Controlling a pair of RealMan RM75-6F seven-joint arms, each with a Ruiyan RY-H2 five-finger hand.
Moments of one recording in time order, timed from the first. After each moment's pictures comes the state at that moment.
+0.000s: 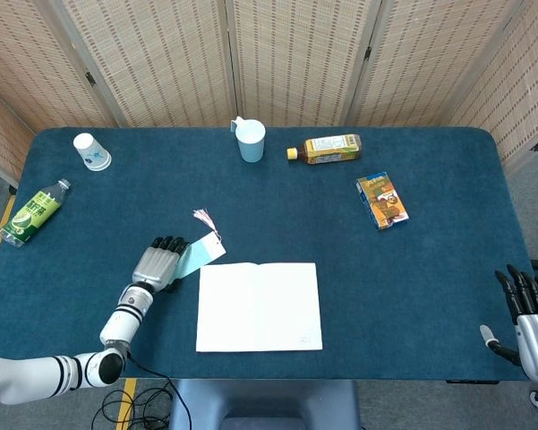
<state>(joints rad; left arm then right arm) -0.88 -1.56 -0.02 -1.40 0.69 0.93 0.62 -0.04 -1.11 0.03 -1.60 -1.56 1.59 -0.03</state>
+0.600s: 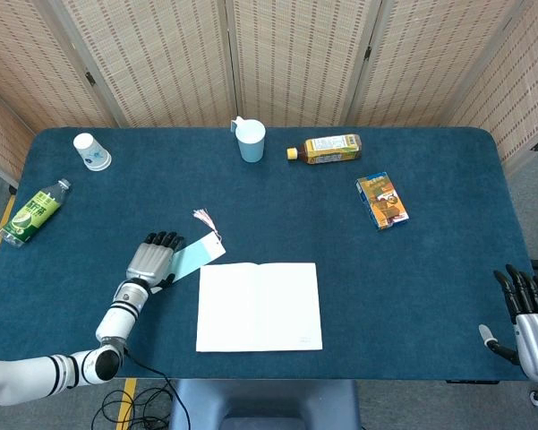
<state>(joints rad) -0.86 -1.53 -0.05 -1.41 0.69 0.91 0.62 -0.04 -1.11 0.03 -1.60 -1.56 1.58 -0.03</state>
